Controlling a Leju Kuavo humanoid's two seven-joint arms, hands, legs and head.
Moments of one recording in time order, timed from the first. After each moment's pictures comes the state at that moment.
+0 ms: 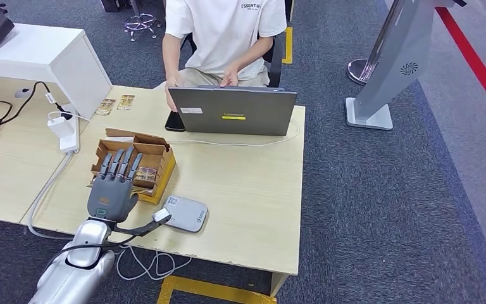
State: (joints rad) left arm -0.30 0.19 -0.13 -1.05 -1.54 0.64 0.01; right arm -0.13 0.07 -0.88 -0.22 1.23 0.07 -0.03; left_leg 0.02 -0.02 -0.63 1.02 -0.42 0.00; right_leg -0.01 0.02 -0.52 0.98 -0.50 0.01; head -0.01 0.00
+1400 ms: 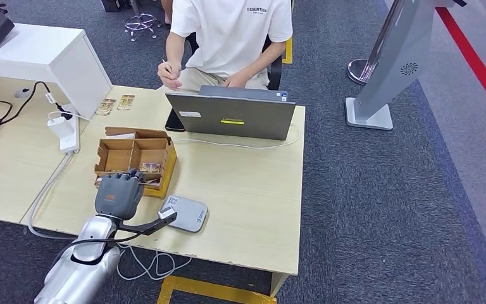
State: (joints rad) left arm -0.32 0.18 -0.16 -1.03 -1.41 0.56 -0.02; right arm -0.13 0.07 -0.87 -0.22 1.22 0.07 -0.03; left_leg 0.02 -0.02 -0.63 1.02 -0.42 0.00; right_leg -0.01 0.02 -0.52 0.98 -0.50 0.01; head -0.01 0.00
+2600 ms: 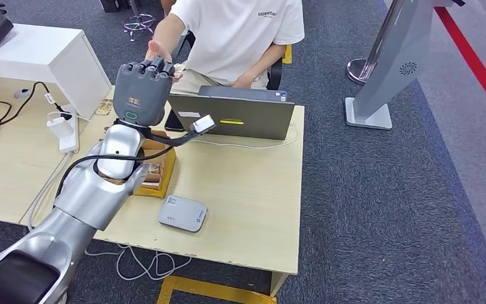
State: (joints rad) left arm -0.86 0.10 -0.49 -1.05 -1.57 0.56 0.24; right arm -0.16 0.06 -0.89 -0.22 1.24 0.07 -0.01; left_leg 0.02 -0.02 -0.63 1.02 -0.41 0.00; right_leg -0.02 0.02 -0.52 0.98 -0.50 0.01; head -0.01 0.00
